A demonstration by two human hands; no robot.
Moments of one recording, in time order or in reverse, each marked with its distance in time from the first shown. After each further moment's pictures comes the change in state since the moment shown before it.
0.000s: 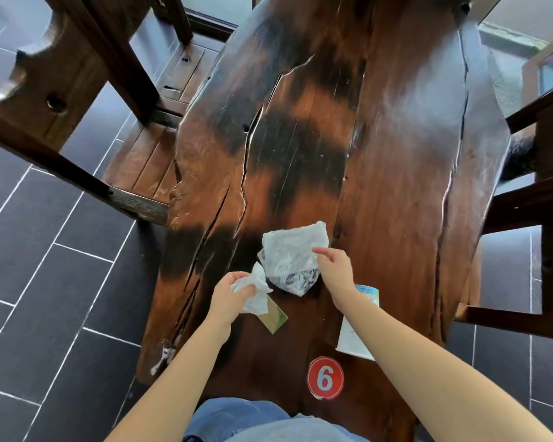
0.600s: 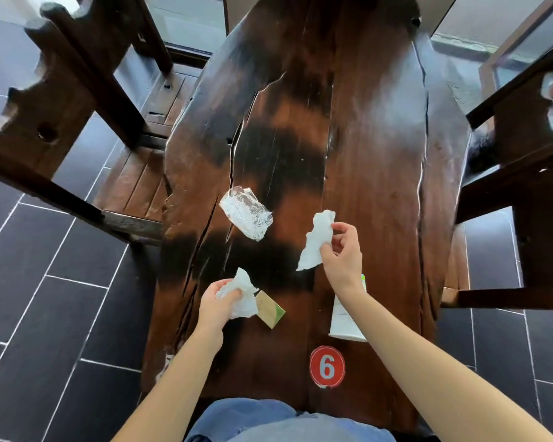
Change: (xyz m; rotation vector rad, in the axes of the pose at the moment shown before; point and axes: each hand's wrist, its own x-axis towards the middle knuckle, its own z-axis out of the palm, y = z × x) left_hand -0.017 -0.014 -0.016 -0.148 0.022 -0.019; right_hand -0.047 -0.014 -0.025 0.157 0.289 -0.313
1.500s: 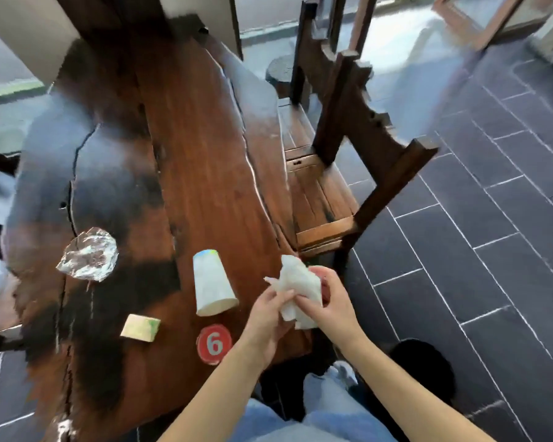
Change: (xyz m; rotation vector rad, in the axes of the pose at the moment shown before) left_hand -0.215 -0.104 0.265 0.201 -0.678 -0.036; right_hand -0.164 0.163 -0.259 0.334 0.058 0.086
